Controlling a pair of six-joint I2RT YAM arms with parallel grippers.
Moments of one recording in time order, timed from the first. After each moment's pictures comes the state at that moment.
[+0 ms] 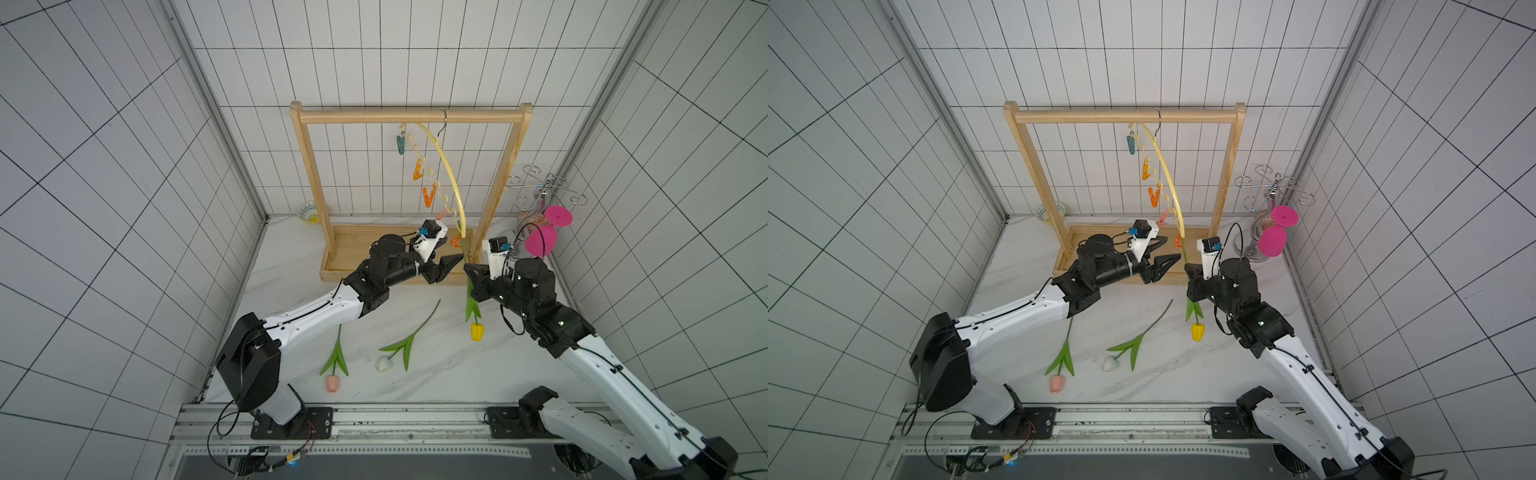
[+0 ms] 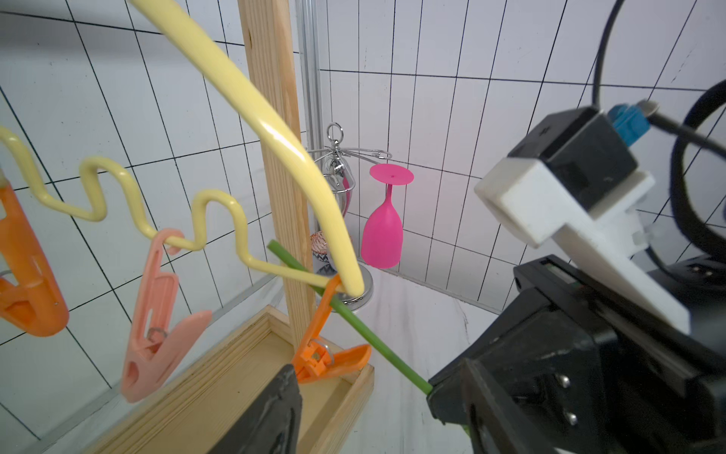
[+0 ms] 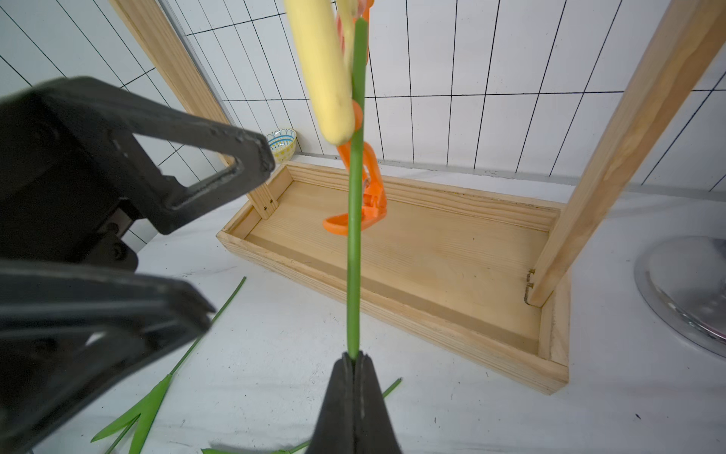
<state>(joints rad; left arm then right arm) -0.81 1.57 1.20 0.32 0.29 0.00 0.57 0.91 0.86 -0.30 -0.08 0.19</state>
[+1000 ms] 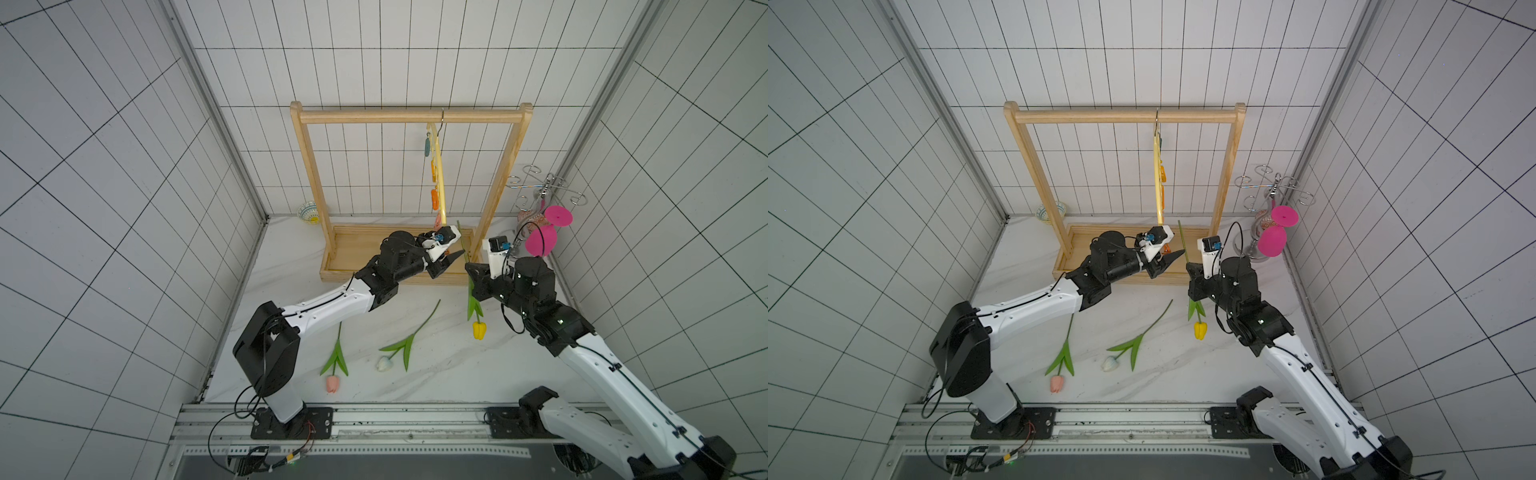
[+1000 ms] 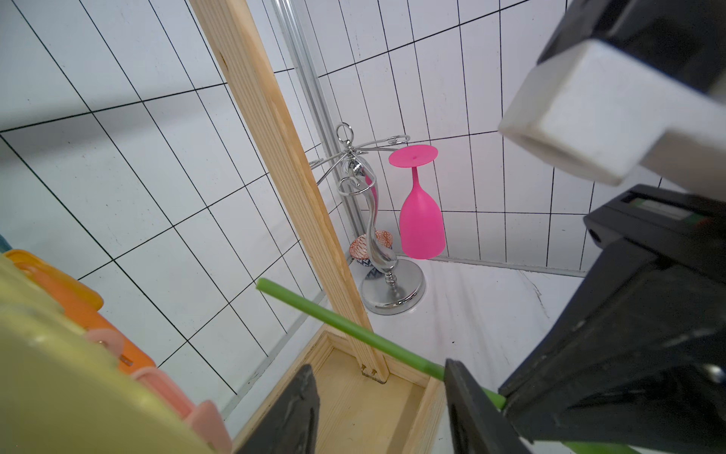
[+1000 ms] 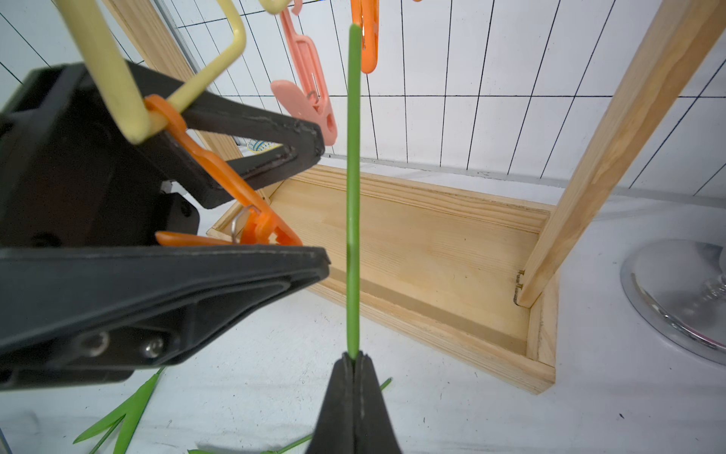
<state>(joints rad) -0.81 1.67 1.28 0.34 0.25 0.28 0.56 0.92 0.86 -0.30 -0.08 0.17</state>
